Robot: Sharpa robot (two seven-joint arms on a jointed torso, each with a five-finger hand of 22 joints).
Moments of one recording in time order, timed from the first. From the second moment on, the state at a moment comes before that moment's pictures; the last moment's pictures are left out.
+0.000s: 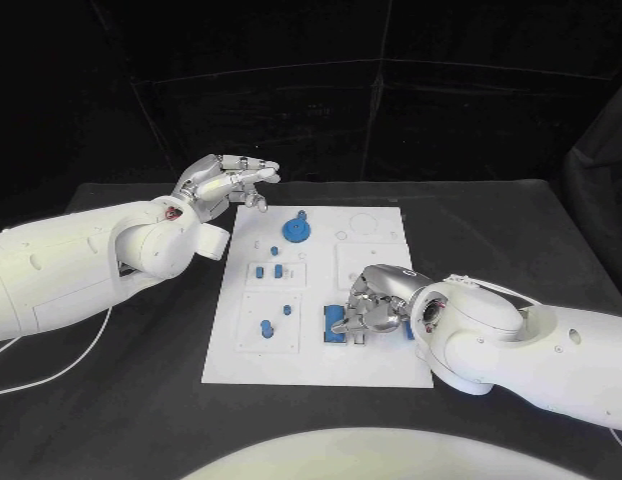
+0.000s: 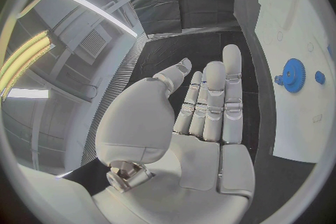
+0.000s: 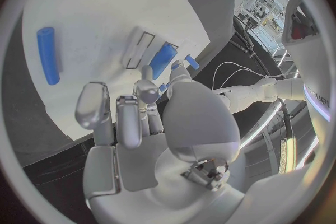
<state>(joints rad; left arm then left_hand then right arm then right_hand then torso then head) 1.25 -0.80 -0.13 1.36 0.00 -0.13 0.41 1.25 -0.07 0.41 -0.08 0.05 0.98 0.19 0.16 0.07 1.02 0.12 0.30 0.09 1.19 0.03 1.02 0.56 0.17 1.20 0.12 0.61 0.62 1.00 -0.85 -0.05 1.87 -1.49 -0.26 -0.58 1.20 -0.06 -0.13 0.22 0.12 1.04 0.06 0.39 0.40 1.36 -0.02 1.02 1.10 1.46 -0.07 1.47 1.31 0.09 1.33 0.04 1.33 1.18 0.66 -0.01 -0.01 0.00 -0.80</state>
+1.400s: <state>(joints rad) 1.25 -0.80 -0.13 1.36 0.00 -0.13 0.40 1.25 -0.07 0.39 -0.07 0.05 0.97 0.20 0.17 0.07 1.01 0.12 0.31 0.09 1.18 0.03 1.02 0.56 0.17 1.20 0.13 0.60 0.61 1.01 -1.13 -0.04 1.96 -1.40 -0.31 -0.53 1.28 0.01 -0.18 0.22 0.28 1.00 0.08 0.35 0.40 1.37 0.00 1.01 1.11 1.47 -0.07 1.48 1.31 0.09 1.34 0.04 1.34 1.19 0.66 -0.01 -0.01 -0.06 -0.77</state>
